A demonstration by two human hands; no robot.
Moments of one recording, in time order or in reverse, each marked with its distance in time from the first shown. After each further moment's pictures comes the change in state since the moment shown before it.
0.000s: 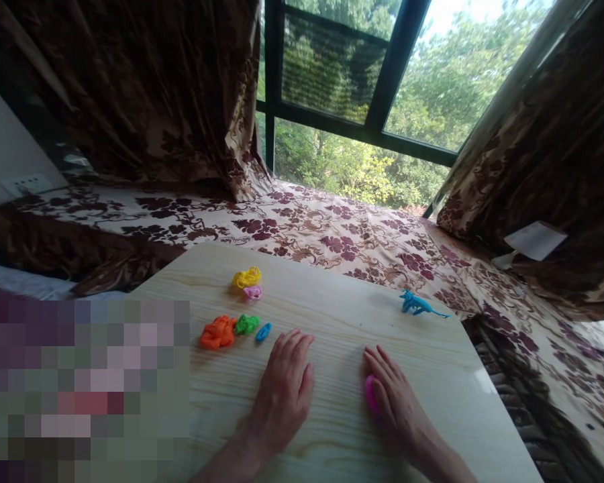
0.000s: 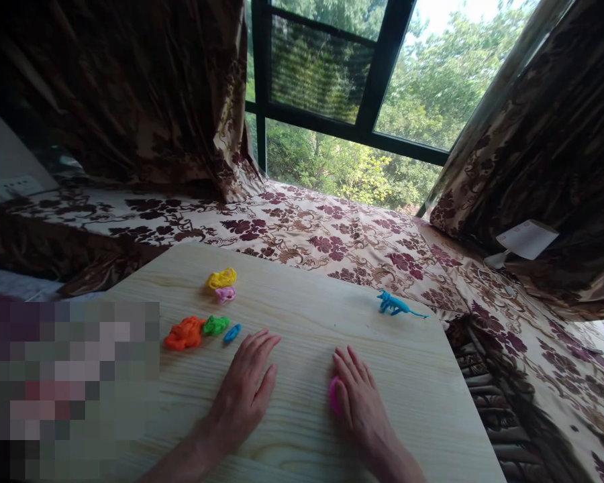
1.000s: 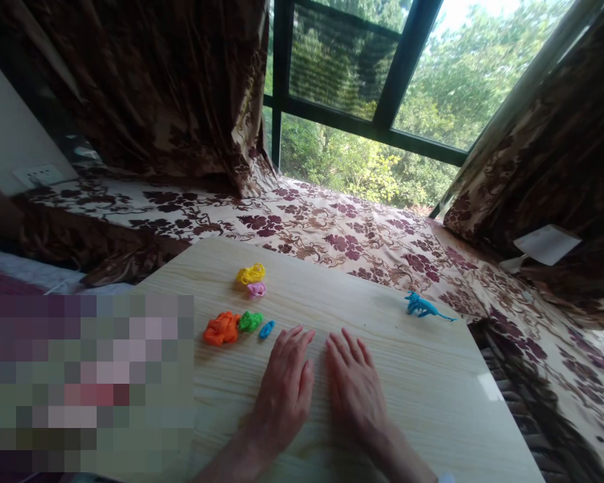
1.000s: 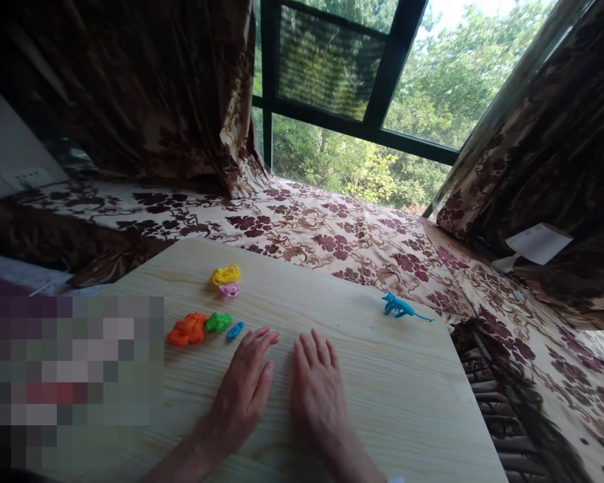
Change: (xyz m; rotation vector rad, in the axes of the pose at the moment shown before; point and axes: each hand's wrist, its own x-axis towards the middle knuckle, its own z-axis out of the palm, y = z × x) left_hand -0.002 0.002 -0.002 -0.043 0.049 -0.046; right_hand 0.049 -0.061 0.021 -0.103 0.001 -0.059
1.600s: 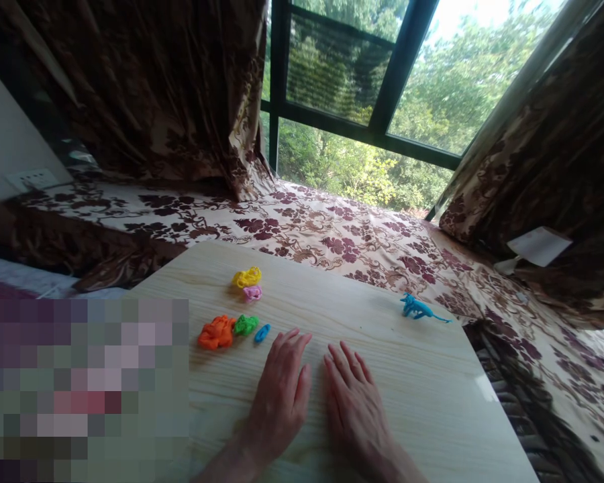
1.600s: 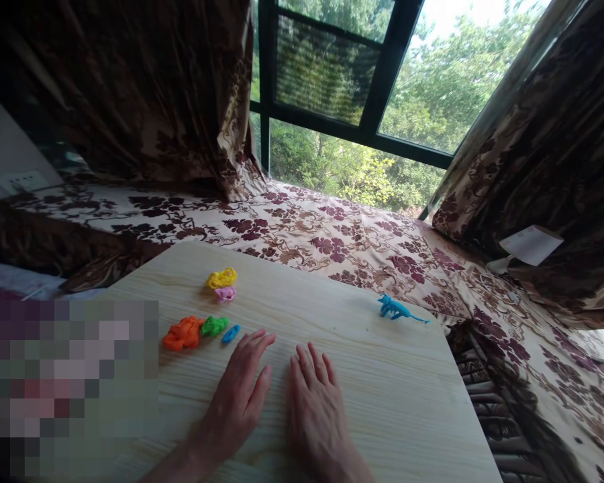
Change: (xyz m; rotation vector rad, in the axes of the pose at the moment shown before) left_hand 0.000 0.001 -0.001 -0.002 0.013 0.021; right_hand -0.023 -0.004 0.000 0.016 0.005 -0.050
